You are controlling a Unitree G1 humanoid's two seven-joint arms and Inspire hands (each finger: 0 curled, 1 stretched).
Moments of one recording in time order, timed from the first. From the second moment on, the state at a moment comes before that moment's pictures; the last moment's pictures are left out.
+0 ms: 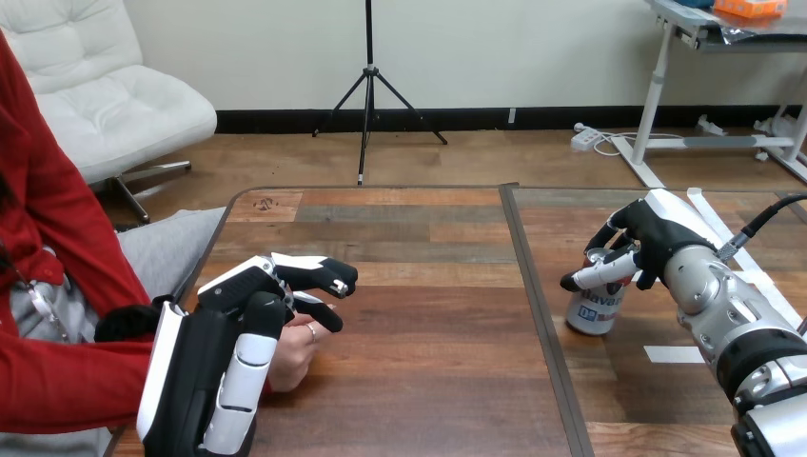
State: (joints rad) left arm 0.42 0.12 -0.11 -0.16 -0.10 -0.71 -0.13; right arm -0.88 -0.39 0.26 1.34 -0.45 -0.03 -0.03
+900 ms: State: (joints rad) left arm 0.41 0.12 -0.11 -0.16 -0.11 -0.70 -0.14; right arm -0.88 -0.39 0.26 1.34 -0.46 -0.05 -0.03
